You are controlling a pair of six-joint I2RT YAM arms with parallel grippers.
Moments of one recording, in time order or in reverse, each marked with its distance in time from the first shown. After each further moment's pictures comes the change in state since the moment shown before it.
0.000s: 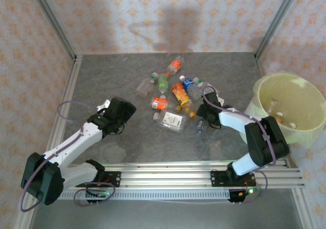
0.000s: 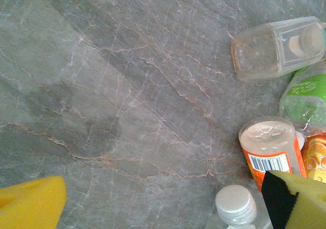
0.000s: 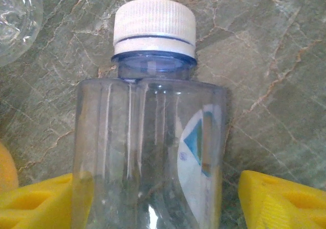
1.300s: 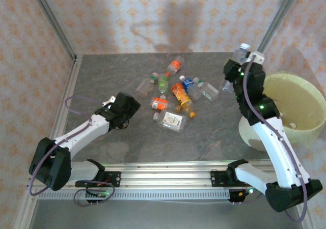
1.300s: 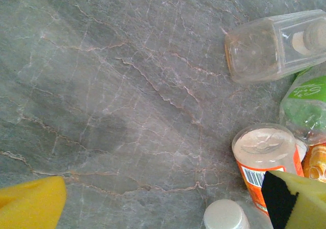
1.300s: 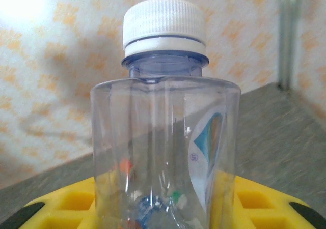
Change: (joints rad) left arm -0.001 0.163 0.069 0.070 0.019 -0.007; right arm -0.075 -0.499 0.537 -0.196 0.186 -0.349
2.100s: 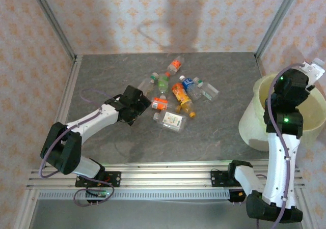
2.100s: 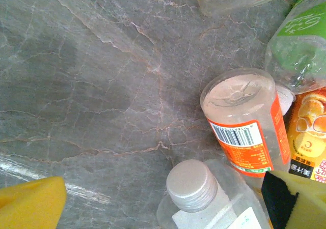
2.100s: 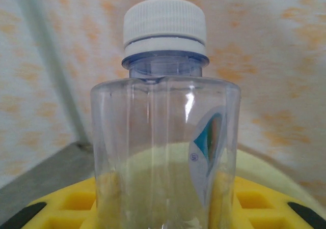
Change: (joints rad) left arm -0.028 0.183 0.161 -0.030 0.195 0.011; right arm -0.478 -0.119 0.040 -0.140 0.329 -0.261
